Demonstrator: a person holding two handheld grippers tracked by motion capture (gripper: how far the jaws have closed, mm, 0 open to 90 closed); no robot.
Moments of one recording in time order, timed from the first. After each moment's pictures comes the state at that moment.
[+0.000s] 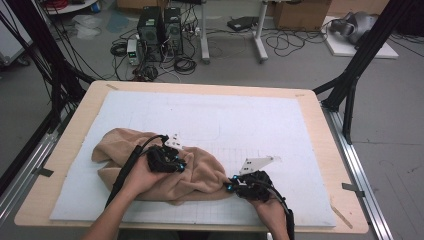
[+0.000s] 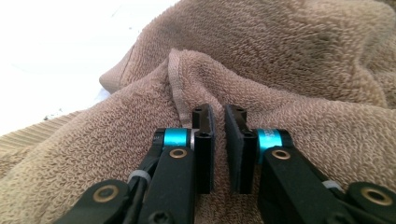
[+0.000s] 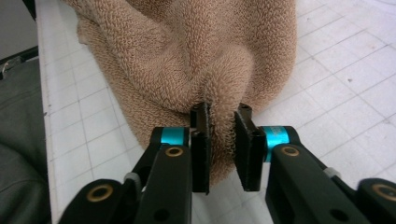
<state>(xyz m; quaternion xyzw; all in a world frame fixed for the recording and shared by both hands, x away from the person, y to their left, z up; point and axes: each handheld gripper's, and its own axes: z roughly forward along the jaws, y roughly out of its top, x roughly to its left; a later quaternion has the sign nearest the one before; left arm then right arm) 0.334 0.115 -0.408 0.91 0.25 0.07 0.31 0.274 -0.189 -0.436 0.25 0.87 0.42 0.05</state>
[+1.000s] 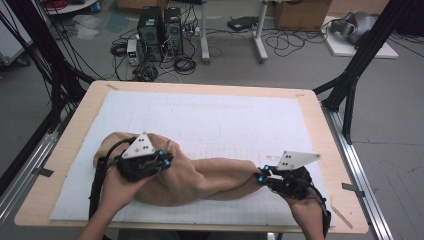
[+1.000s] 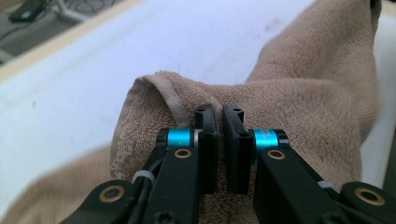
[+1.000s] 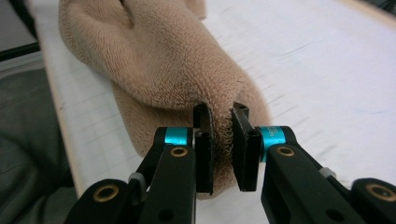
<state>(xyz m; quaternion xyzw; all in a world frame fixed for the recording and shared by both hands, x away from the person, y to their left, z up) 0.259 0.164 -0.353 0.84 0.26 0.16 0.44 0.249 -0.254 -0.366 0.25 0.86 0.43 0.13</state>
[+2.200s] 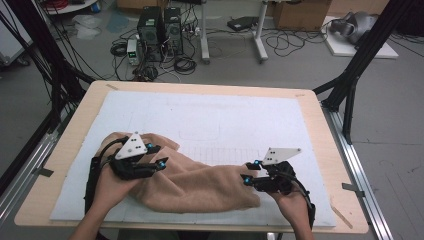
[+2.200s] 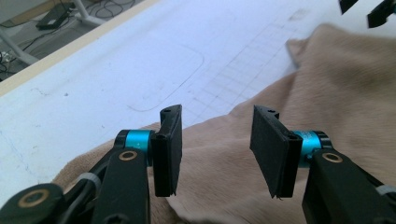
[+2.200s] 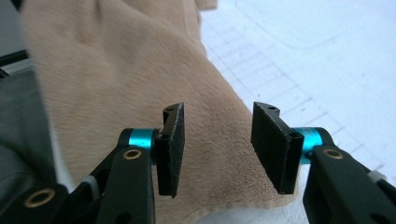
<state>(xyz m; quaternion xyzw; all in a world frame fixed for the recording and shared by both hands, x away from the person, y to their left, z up) 0.285 0.172 -0.362 0.84 0.26 0.19 0.43 0.277 -0.233 -0.392 0.25 0.86 0.42 0.10</state>
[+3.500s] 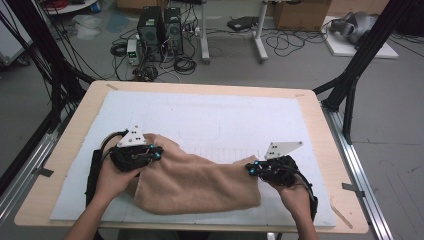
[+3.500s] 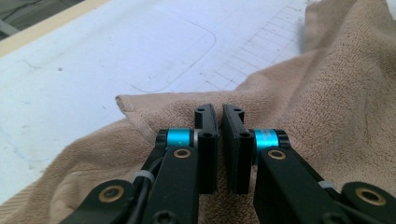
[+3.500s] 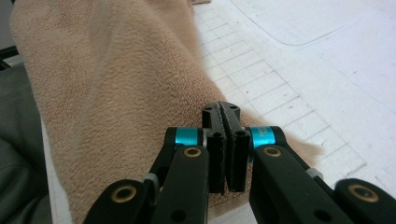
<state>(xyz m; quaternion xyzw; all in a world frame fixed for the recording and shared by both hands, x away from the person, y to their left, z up) 0.304 0.187 -0.366 0.84 0.28 0.17 0.43 0.290 -0.241 -0.385 0.24 0.87 0.42 0.09</state>
